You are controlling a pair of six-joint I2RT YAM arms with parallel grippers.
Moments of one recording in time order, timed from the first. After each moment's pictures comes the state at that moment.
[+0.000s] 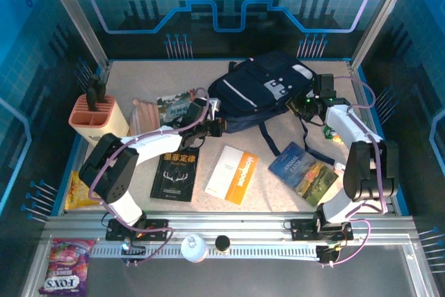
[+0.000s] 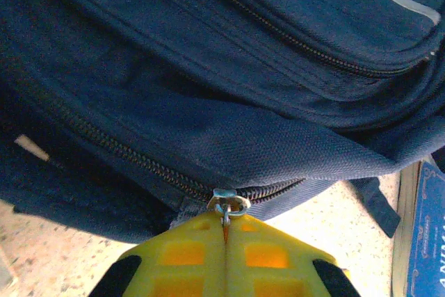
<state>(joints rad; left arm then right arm) -0.55 1.69 0.97 0.01 0.14 -0.50 0.01 1.60 1.11 -0.40 -0.35 0.85</state>
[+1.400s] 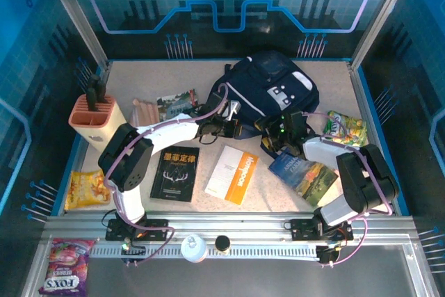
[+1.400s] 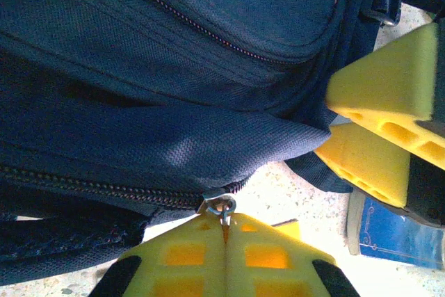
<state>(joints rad) -0.62 1.83 1.24 -0.29 0.28 -0.44 0.33 1.51 0.64 0.15 -0.32 1.36</state>
